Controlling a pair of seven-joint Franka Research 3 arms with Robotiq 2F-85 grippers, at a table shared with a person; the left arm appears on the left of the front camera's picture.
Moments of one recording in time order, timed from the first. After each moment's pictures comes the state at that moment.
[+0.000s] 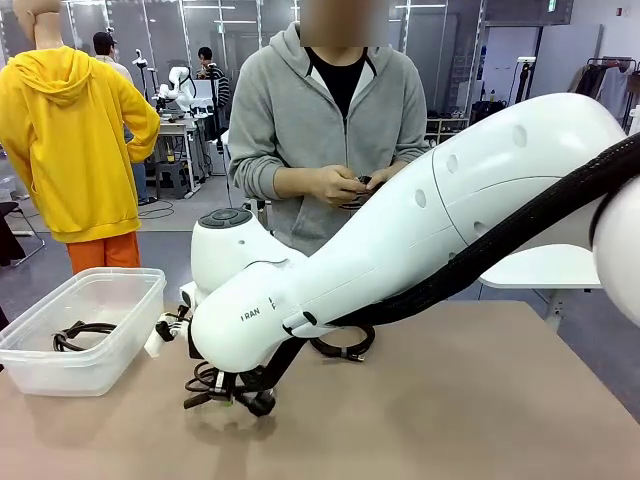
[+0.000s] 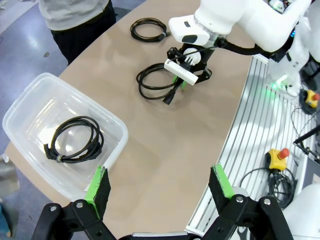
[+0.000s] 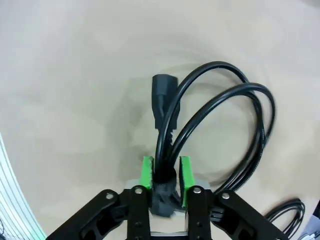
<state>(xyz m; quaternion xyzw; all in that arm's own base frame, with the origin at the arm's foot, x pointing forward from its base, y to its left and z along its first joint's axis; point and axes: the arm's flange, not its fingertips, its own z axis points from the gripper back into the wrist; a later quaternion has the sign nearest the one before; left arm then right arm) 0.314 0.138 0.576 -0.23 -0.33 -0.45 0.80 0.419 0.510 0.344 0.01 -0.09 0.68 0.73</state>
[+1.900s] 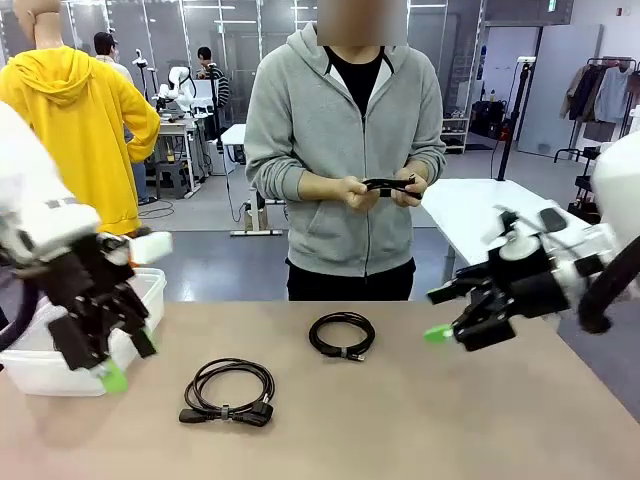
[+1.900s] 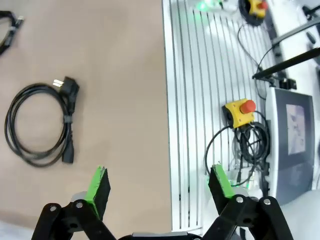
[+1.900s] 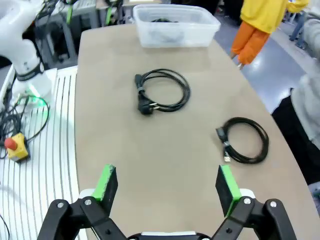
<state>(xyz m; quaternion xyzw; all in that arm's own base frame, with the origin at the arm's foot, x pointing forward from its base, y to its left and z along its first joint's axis) 0.349 -0.158 0.483 -0.24 -0.07 -0.68 0.69 0.340 0.079 0.463 0.27 -0.41 0.52 0.70</state>
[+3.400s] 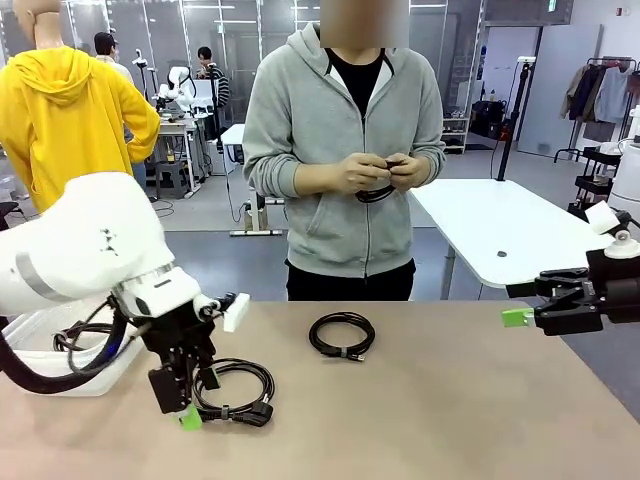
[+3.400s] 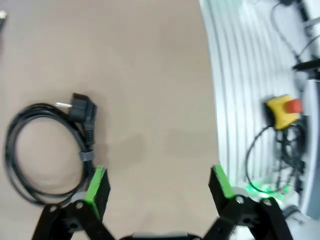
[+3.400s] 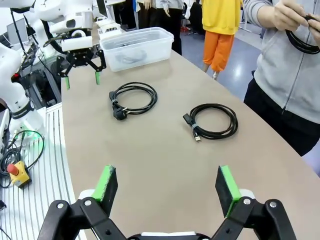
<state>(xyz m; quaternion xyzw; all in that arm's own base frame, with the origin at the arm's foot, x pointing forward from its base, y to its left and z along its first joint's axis) 0.383 -0.234 0.396 -0.17 -0.06 -0.71 0.68 0.345 -0.029 0.442 0.32 -0.46 0.41 0.72</state>
